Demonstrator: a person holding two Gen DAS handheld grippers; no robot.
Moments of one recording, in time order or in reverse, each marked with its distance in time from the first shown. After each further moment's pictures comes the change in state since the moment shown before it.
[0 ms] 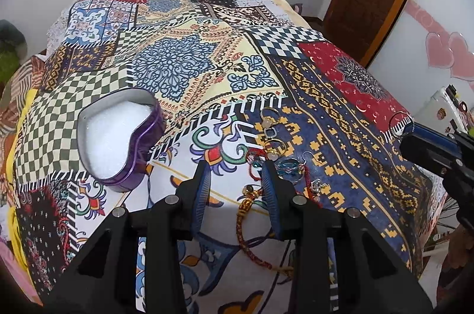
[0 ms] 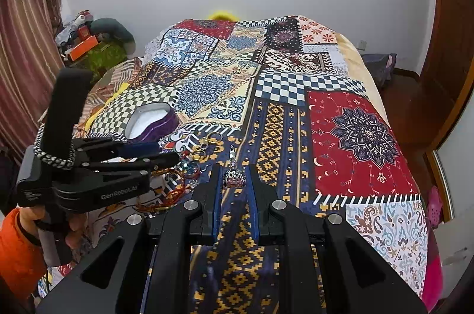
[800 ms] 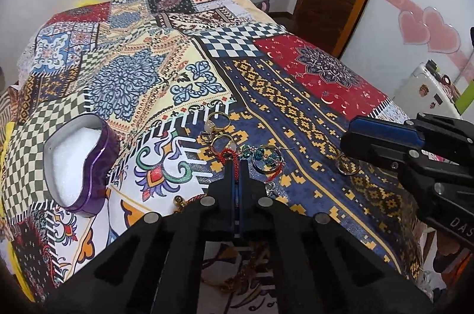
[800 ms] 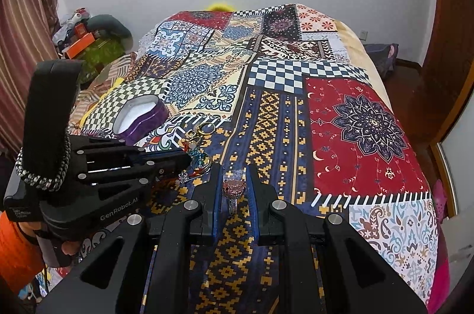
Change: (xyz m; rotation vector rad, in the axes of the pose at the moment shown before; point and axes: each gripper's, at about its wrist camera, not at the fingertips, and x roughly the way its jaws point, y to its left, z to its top) left arm 0.007 -0.034 0.004 0.122 -0.022 -0.078; right arm 0.011 -0.011 -0.005 0.016 0.029 0.012
